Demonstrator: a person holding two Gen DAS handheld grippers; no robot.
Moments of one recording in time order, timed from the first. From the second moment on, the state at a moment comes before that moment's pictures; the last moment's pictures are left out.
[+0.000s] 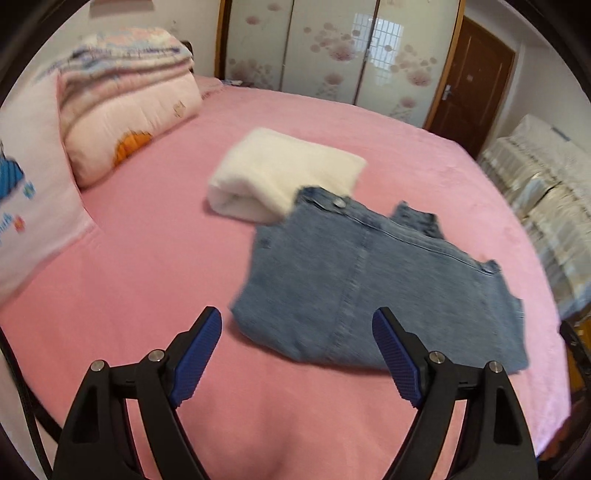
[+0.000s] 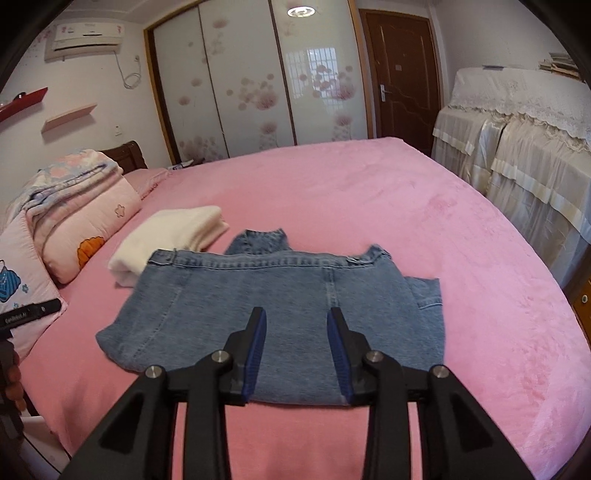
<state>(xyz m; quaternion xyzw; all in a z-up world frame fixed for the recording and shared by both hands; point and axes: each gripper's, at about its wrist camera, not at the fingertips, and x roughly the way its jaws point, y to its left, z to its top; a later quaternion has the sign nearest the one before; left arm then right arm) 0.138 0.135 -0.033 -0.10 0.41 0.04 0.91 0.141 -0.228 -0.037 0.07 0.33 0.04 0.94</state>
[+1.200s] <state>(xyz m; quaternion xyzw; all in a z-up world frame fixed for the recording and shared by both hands) 0.245 0.148 -0.210 -0.34 0.40 -0.02 0.85 0.193 -0.142 -0.162 0.05 0.40 0.08 0.91</state>
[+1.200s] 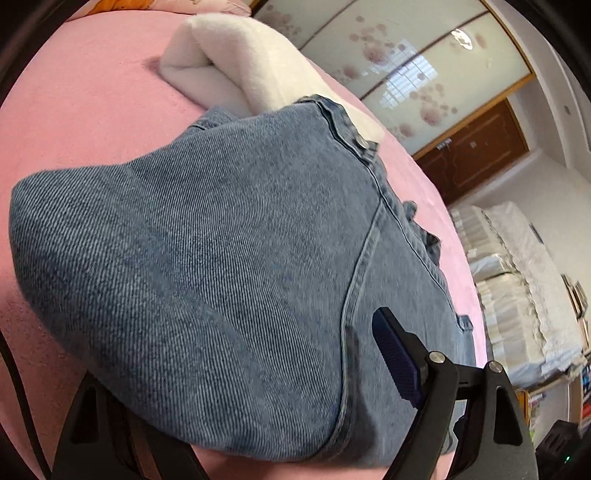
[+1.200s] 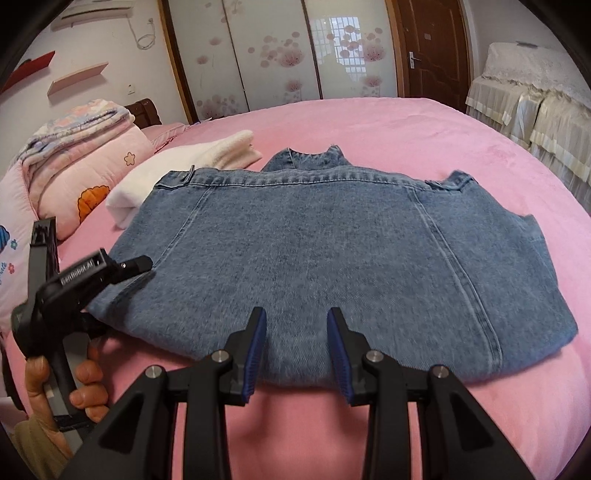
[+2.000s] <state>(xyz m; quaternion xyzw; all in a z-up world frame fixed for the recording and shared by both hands) 0.221 -0.100 -0.045 0.00 0.24 -0.16 0.96 0.224 -0.194 -0.193 0.18 0.44 0.12 0.87</state>
